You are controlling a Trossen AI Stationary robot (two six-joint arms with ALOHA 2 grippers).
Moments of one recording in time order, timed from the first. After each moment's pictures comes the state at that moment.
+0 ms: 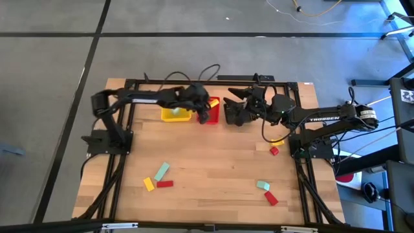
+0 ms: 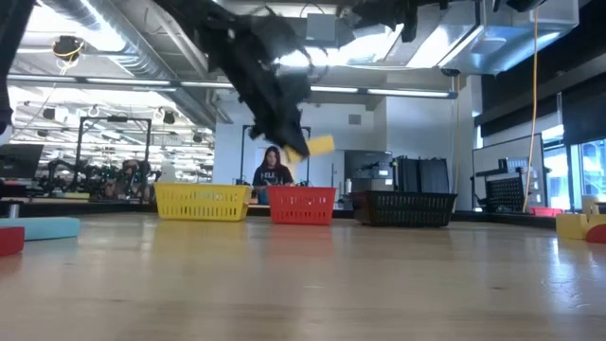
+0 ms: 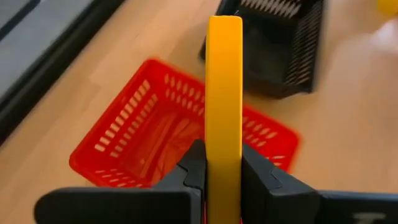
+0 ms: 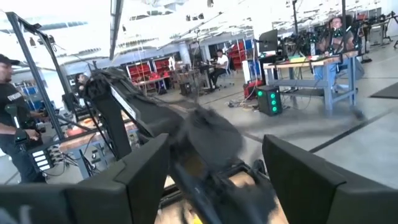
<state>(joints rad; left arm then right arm) 0.35 1.74 1.18 -0.21 -0.03 -0.12 -0.06 1.19 0.82 0.53 0.35 0.20</state>
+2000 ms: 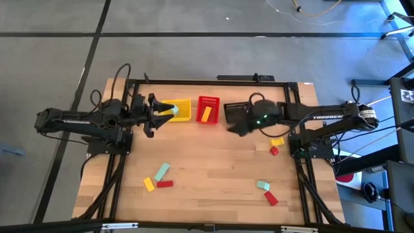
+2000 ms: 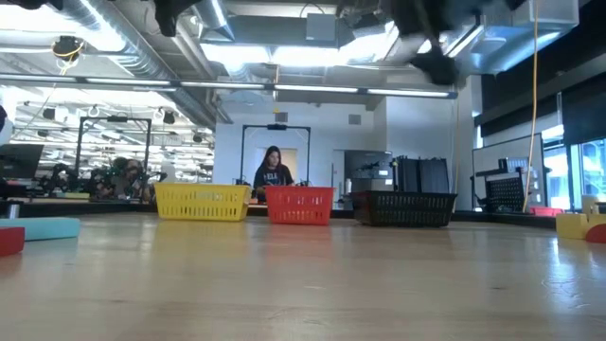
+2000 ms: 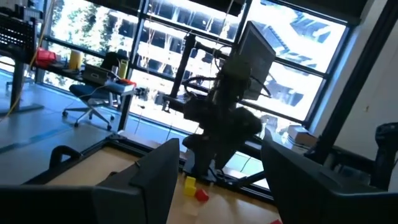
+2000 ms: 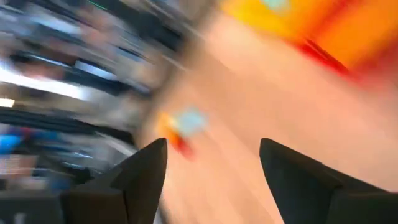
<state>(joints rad) 0.04 0.65 0.52 0.38 -0.12 -0.31 -0.04 1.19 0.95 -0.38 -0.08 1.05</state>
